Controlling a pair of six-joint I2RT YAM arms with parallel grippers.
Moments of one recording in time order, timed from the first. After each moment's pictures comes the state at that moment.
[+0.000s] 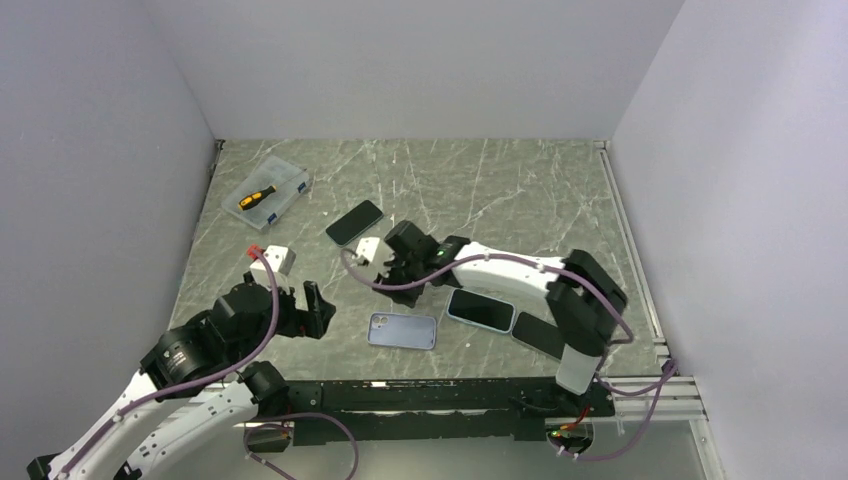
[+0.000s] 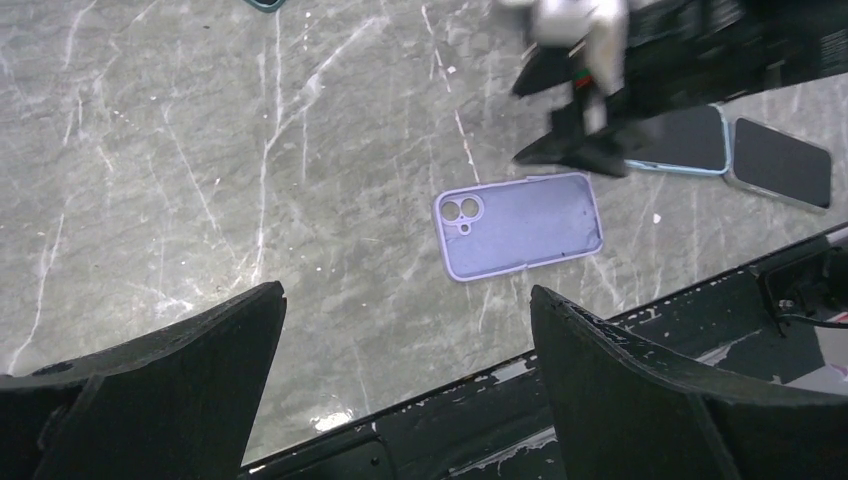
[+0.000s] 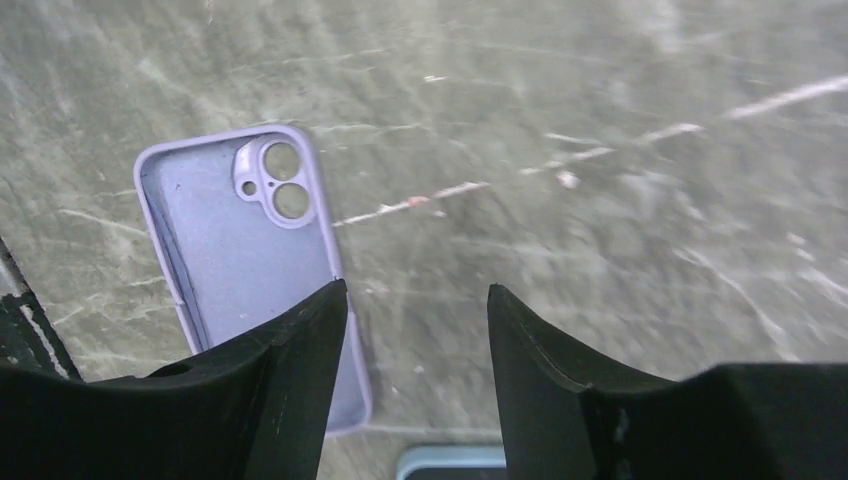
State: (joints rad) left arm -0.82 0.41 0.81 -0.95 -0.30 -0.52; right arm 0.98 1.81 1.24 -0.42 -0.17 -0.32
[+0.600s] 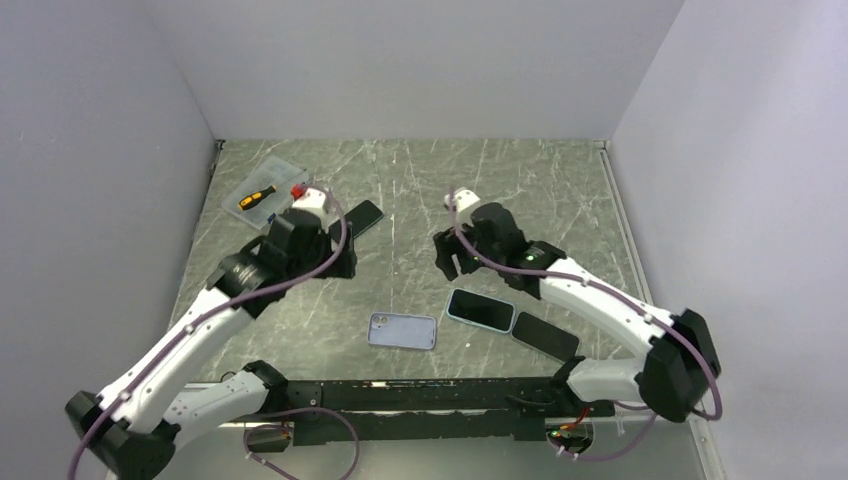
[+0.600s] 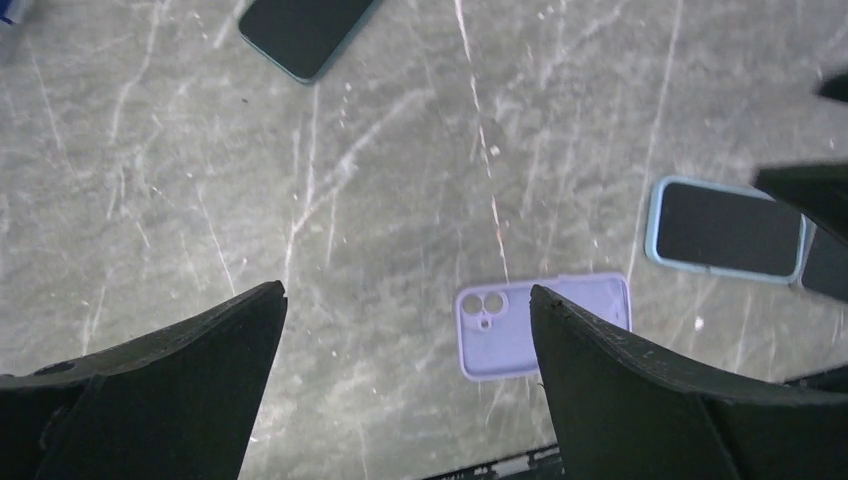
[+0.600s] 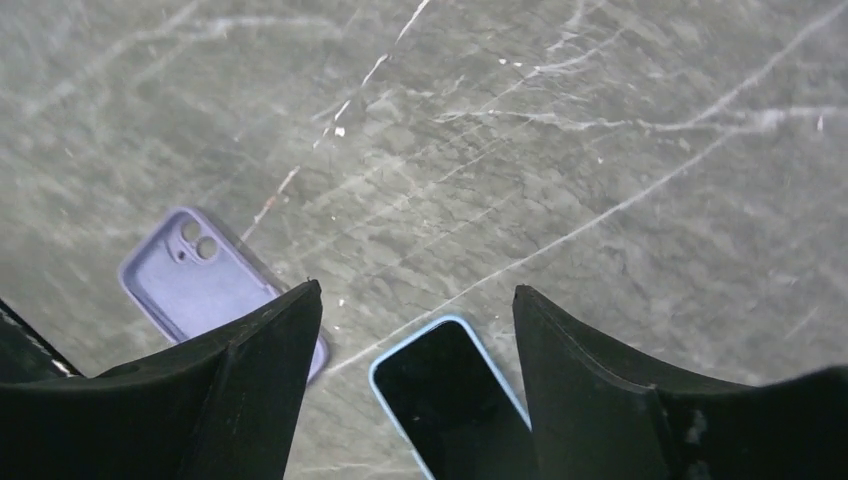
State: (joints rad) left arm -0.65 0.89 0.98 -0.77 -0.26 -0.43; right arm 0.75 1.29 0.94 -0.29 -0.02 0.07
